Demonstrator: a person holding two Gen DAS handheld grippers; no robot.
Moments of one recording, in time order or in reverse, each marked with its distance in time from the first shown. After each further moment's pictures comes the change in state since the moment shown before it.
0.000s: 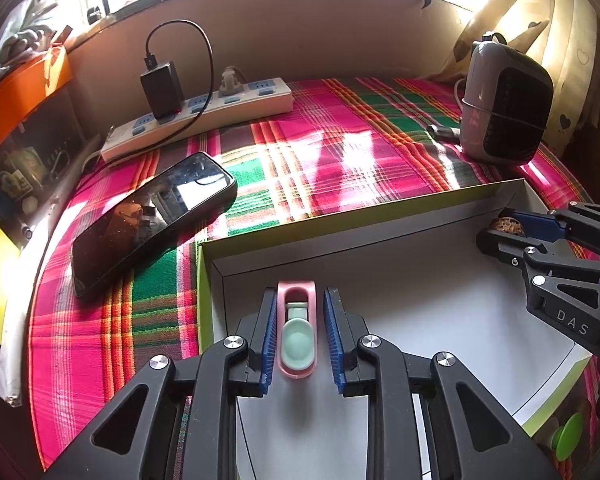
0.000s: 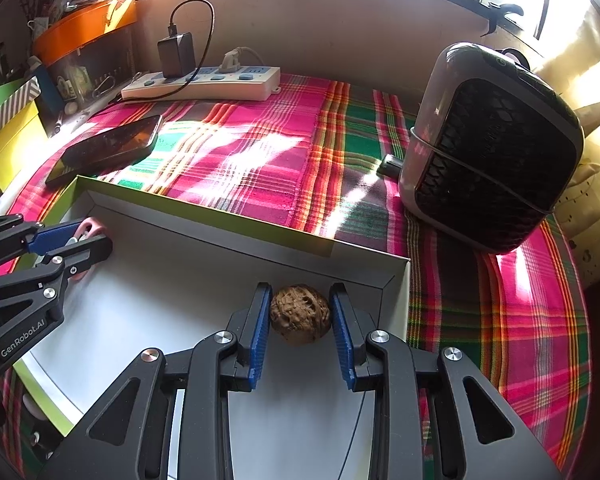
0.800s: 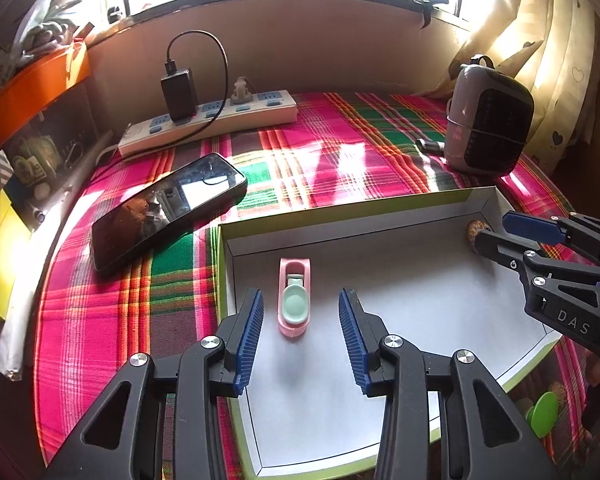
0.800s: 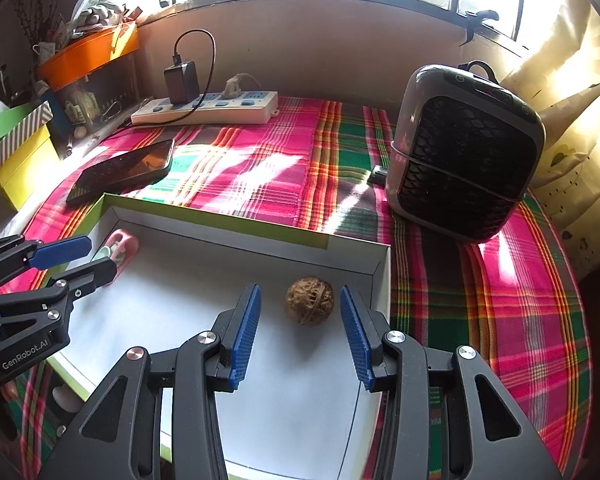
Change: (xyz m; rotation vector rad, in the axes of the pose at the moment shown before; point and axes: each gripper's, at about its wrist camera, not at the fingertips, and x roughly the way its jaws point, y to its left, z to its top) left arm -0.034 0.005 -0.015 -0.045 -0.036 -0.017; right arm -0.036 -0.001 -0.015 0.051 -0.073 0.008
